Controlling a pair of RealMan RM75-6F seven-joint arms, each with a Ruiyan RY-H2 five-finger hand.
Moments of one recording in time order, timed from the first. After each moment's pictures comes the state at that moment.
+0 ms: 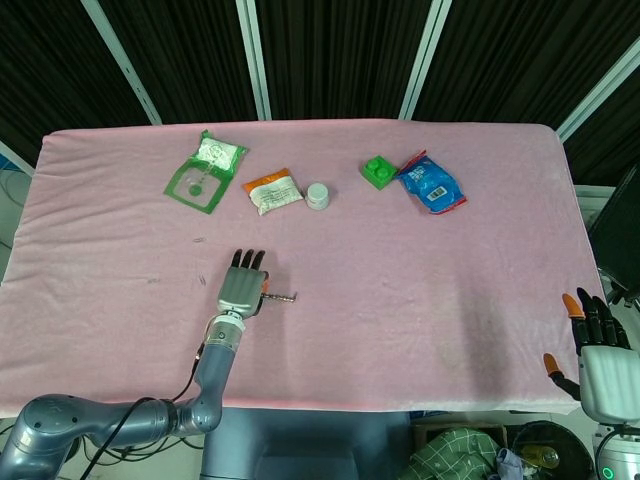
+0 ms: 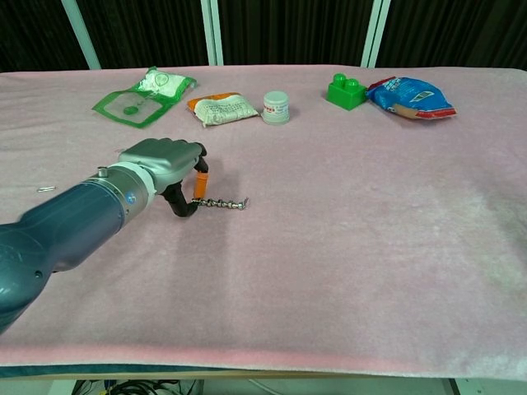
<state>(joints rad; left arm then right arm) -0.87 -1.93 -0.23 -1.29 0.66 1.11 0.87 -0.01 -1.18 0.08 -1.67 -1.55 1.63 -0.19</state>
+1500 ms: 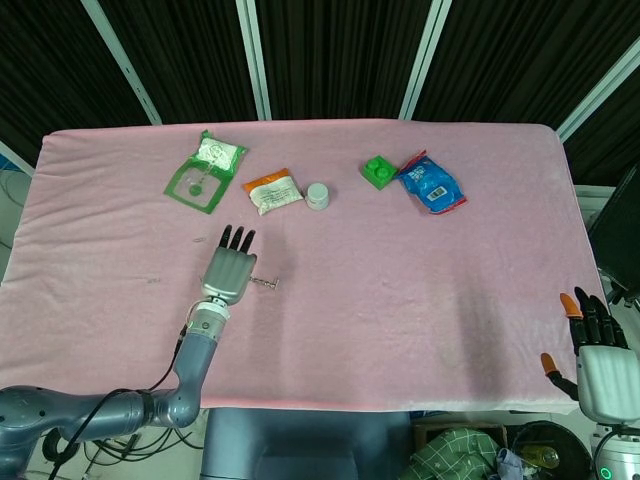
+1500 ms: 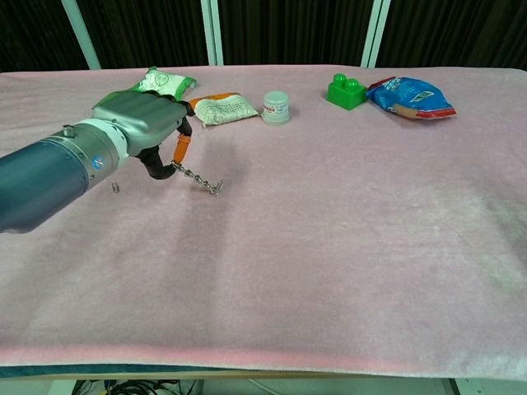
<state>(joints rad) -0.87 -1.77 -0.20 -1.40 0.78 1.15 0.95 -0.01 -1.18 0.08 -1.68 -1.56 1.64 -0.19</state>
